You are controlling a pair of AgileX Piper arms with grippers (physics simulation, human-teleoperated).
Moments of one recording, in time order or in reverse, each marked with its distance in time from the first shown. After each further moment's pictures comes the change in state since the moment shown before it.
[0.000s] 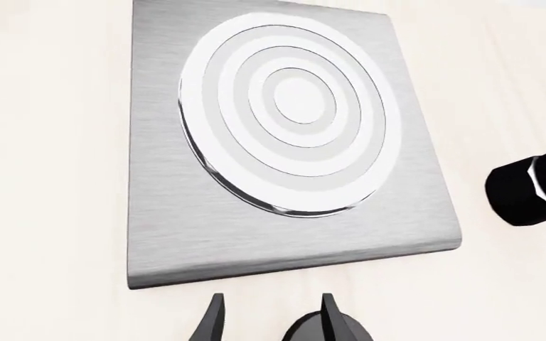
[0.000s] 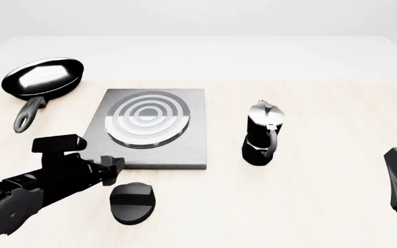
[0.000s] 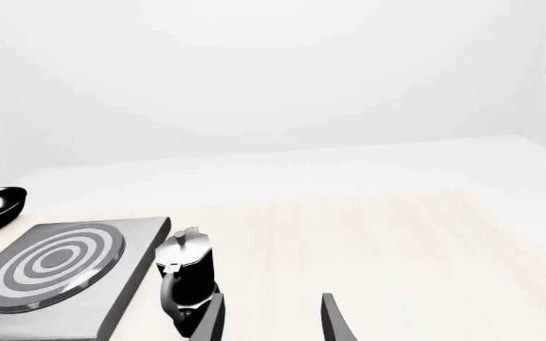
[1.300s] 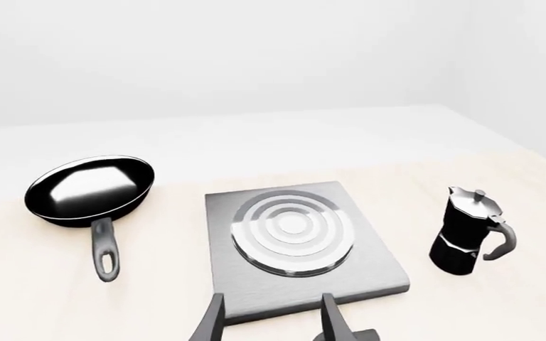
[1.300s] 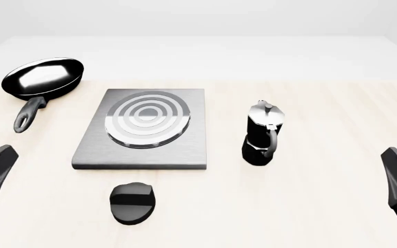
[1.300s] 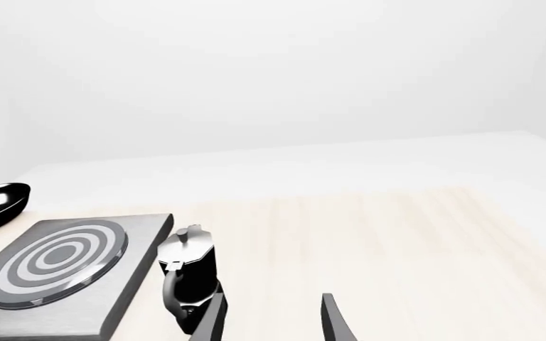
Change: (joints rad) left arm 0.098 -1.386 0.041 0.737 0.288; right arm 0.010 0.029 0.000 -0.016 0.003
